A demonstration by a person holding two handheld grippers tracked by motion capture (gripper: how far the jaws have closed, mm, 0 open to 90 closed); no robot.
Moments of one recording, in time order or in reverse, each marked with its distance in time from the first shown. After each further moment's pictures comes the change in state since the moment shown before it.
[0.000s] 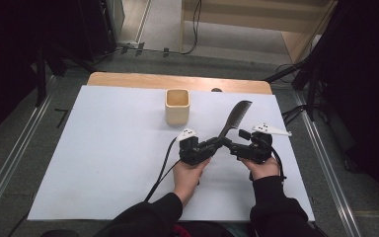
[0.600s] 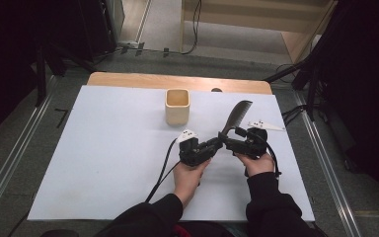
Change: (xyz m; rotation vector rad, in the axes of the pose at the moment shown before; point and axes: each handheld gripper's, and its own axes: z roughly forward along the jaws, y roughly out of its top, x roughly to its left) left arm -0.002 -0.003 -0.001 -0.018 -0.010 0.004; right arm -0.001 0.005 0.017 0.009 -0.016 0.034
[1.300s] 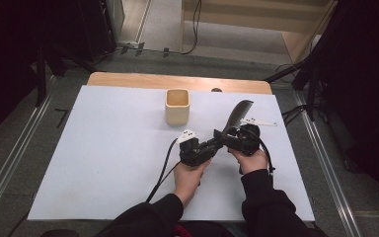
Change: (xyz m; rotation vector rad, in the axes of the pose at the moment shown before) left arm -0.001 0.001 -0.001 -0.009 -0.002 0.008; right arm 0.006 0.005 0.019 0.059 0.005 0.034
